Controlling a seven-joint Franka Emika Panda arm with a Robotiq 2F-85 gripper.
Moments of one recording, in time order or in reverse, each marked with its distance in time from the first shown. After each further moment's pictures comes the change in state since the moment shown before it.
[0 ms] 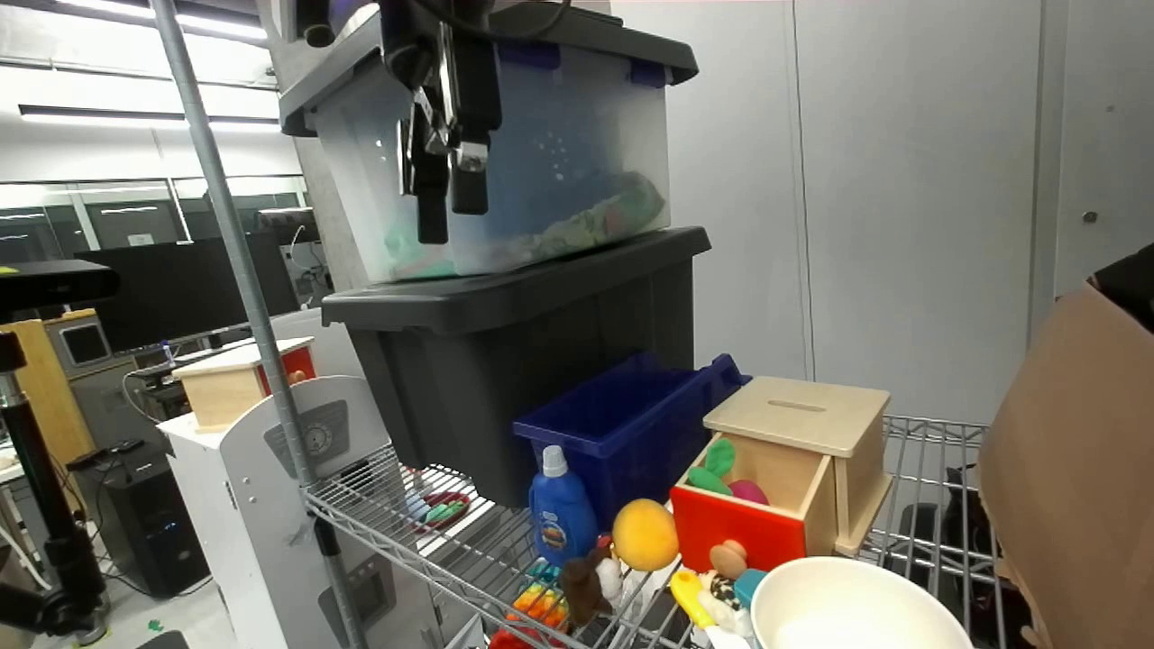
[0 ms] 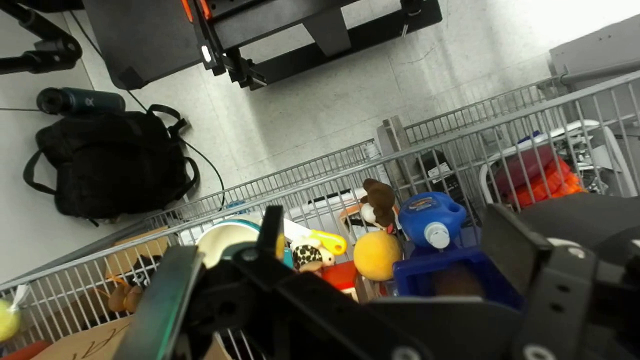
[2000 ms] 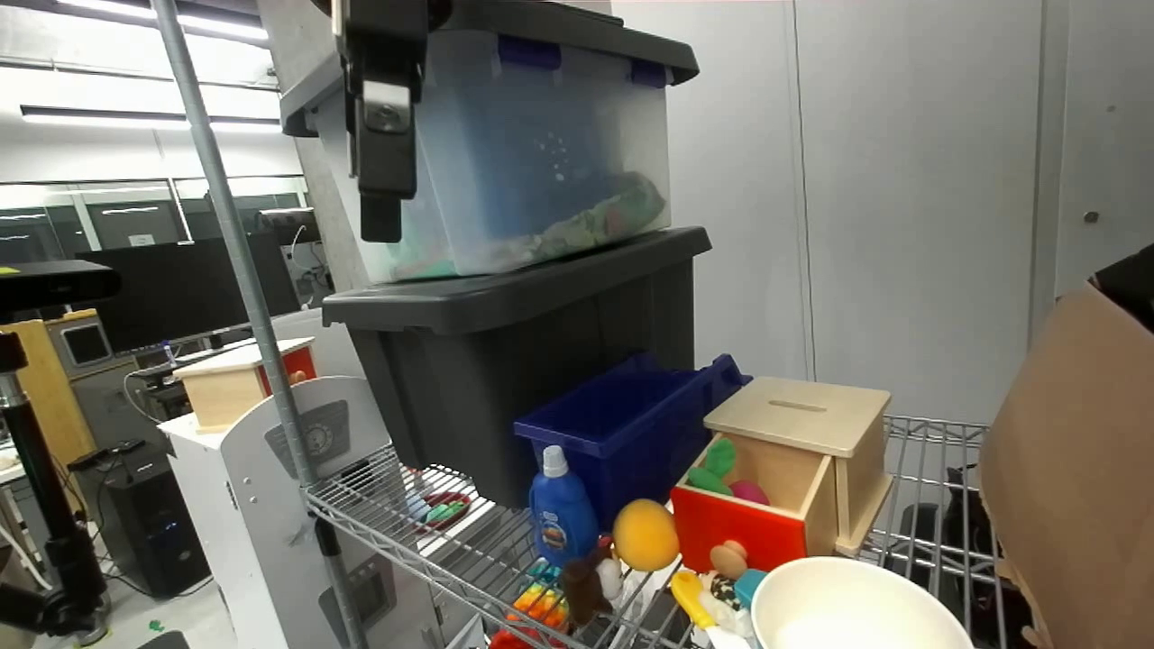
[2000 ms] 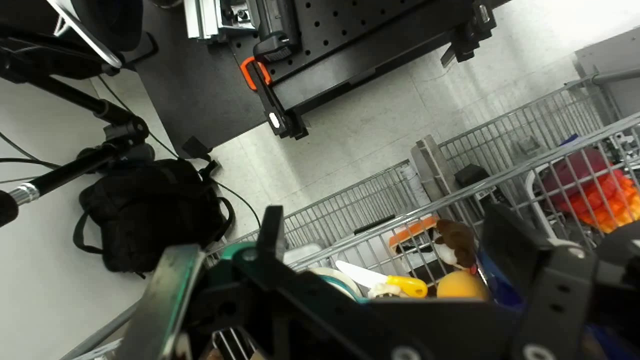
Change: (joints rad) arm -0.094 -0.235 -0.033 -0.273 0.001 0.021 -0.001
